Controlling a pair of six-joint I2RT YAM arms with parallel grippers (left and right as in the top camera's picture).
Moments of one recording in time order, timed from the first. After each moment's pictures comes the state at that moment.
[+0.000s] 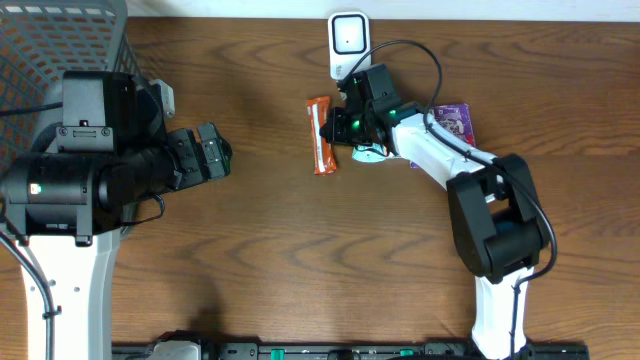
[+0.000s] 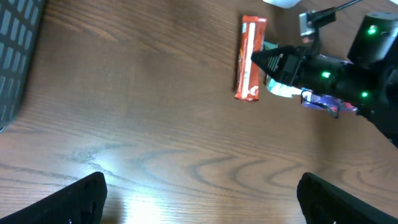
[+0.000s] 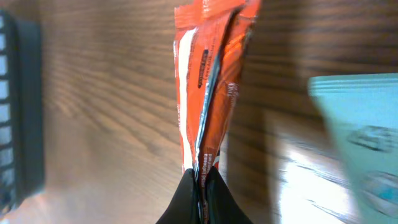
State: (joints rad) left arm -0.04 1.29 1.68 -1.44 0.23 -0.33; right arm 0.42 2.13 1.48 -0.31 -0.45 0.54
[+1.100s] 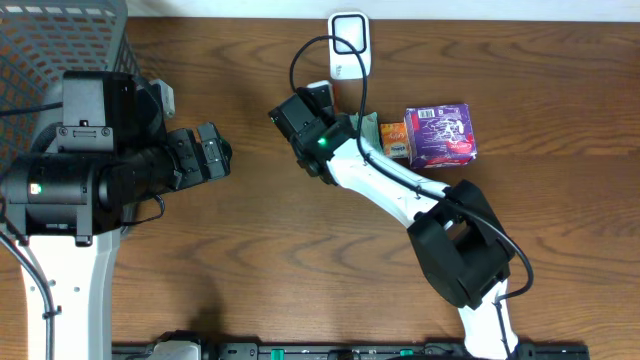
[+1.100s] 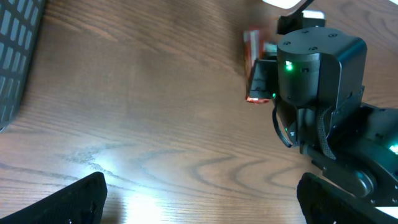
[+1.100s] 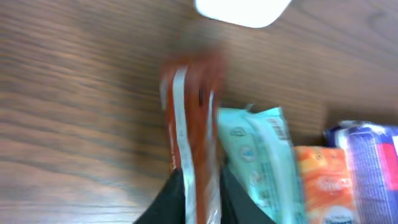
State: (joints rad) left arm -0.04 1.29 1.68 -1.44 0.23 -0.33; right arm 0.74 2.13 1.61 -0.52 0.58 0.38
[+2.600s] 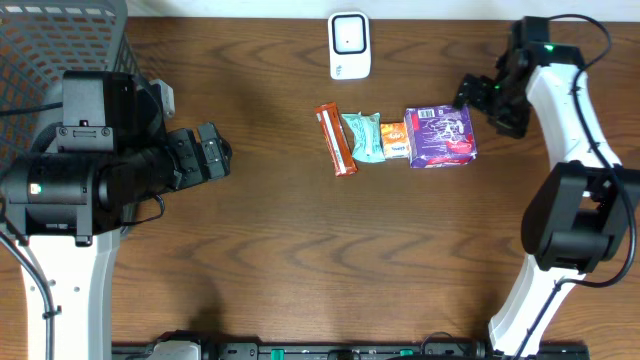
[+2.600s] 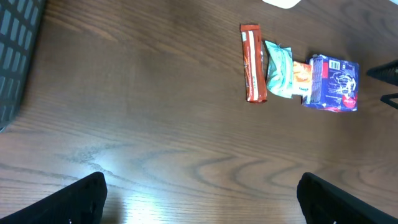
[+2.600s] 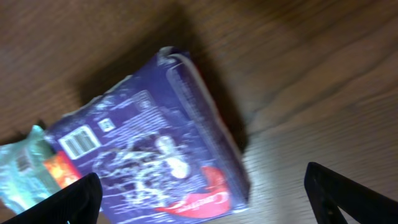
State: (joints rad) left arm -0.04 1.29 1.68 -1.44 0.23 -0.33; right arm -0.10 2.11 1.83 -1.10 -0.14 0.34
